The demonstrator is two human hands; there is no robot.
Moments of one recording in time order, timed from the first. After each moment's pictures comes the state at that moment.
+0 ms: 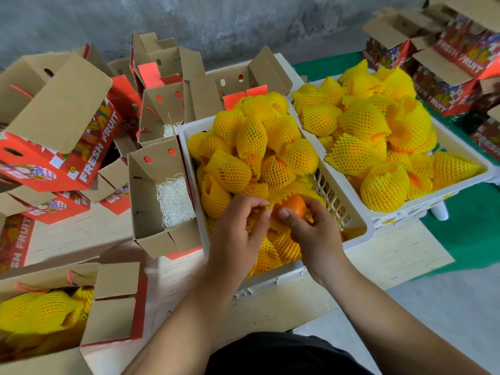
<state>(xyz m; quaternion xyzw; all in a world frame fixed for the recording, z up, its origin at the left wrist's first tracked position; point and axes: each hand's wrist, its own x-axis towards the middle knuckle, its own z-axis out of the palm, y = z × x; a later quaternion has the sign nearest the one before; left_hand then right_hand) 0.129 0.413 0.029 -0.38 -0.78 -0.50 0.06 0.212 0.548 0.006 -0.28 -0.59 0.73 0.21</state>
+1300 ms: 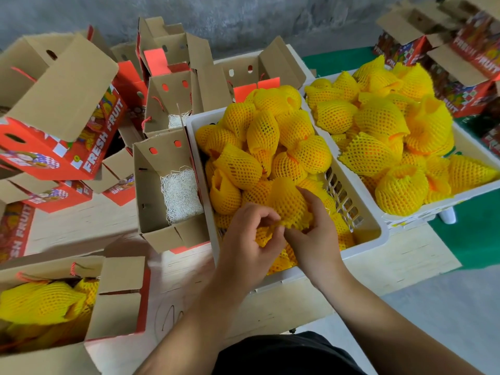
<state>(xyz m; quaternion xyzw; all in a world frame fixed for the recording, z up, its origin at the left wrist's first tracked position) 0.132 0.399 0.011 -0.38 -0.75 -0.54 0.01 0.205 0.533 -0.003 -0.26 -0.74 0.59 0.20</state>
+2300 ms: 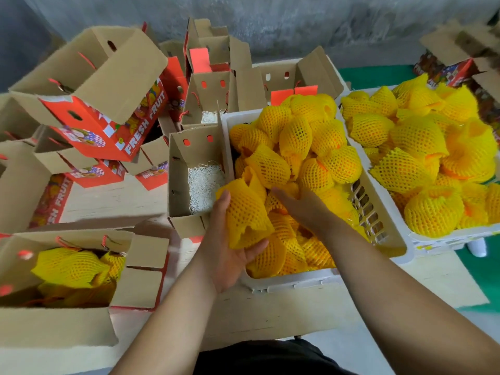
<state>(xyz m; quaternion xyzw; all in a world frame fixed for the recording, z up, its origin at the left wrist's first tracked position) 0.109 0.347 0.026 0.12 -0.46 -0.82 -0.33 0.103 0.554 -0.015 -0.32 -0.82 0.47 -0.07</state>
